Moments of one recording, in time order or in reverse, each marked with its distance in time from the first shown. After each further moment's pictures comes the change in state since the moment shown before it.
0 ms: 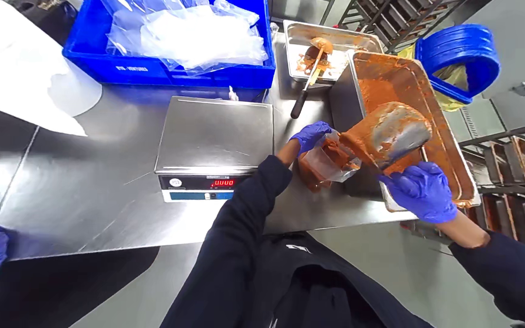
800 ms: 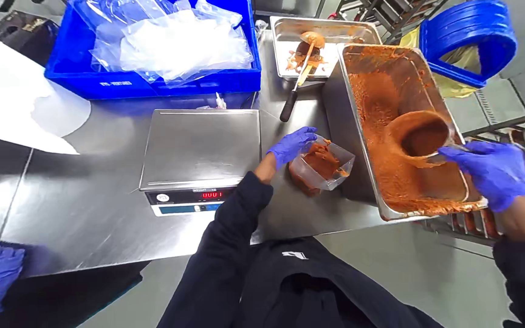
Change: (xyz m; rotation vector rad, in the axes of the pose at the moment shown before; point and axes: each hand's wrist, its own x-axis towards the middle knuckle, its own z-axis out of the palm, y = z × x) left_hand 0.002 -0.010 0.008 -0.753 0.081 -0.327; right_hand -0.030 0.107 -0.034 0.547 -0.306 1.517
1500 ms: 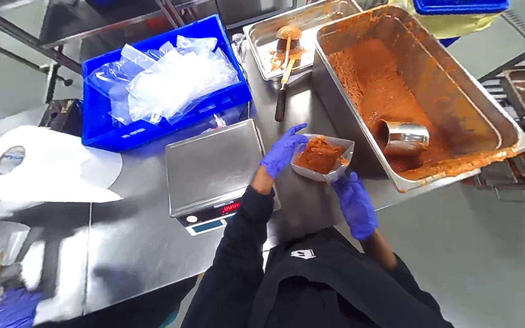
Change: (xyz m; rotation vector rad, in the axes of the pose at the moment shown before) left_hand -0.023 -0.004 -0.006 0.002 0.001 -0.014; right_hand -0.166 -0.009 0.239 1.303 -0.030 0.455
